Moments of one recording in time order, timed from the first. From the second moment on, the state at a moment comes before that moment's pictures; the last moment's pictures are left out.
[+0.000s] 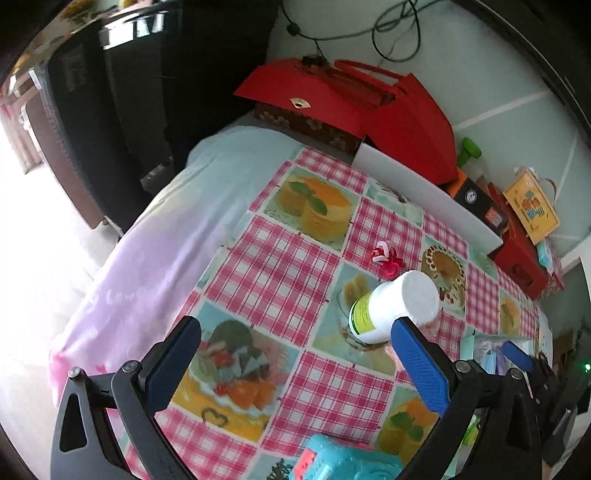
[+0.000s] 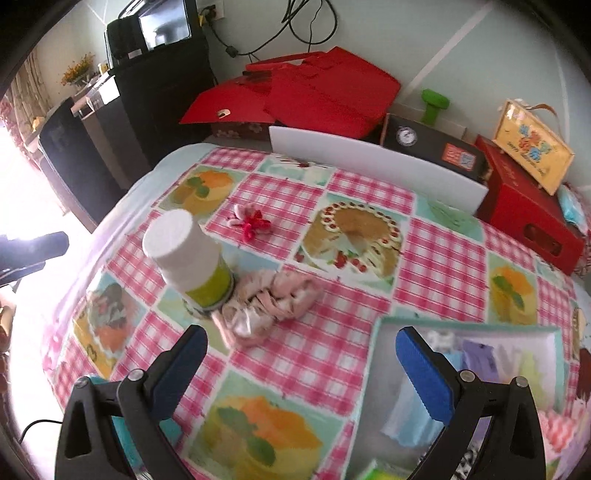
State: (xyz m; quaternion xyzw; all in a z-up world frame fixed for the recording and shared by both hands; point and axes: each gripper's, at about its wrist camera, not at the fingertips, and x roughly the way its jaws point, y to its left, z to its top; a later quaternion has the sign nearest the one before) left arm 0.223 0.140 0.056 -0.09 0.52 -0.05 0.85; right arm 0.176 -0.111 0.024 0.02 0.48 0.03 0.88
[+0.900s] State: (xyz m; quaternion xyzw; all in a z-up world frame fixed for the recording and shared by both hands) left arm 0.386 0.044 -0.023 -0.04 0.66 -0.21 0.72; right arm 0.260 -0.123 -0.049 0.10 0.58 0.07 0.81
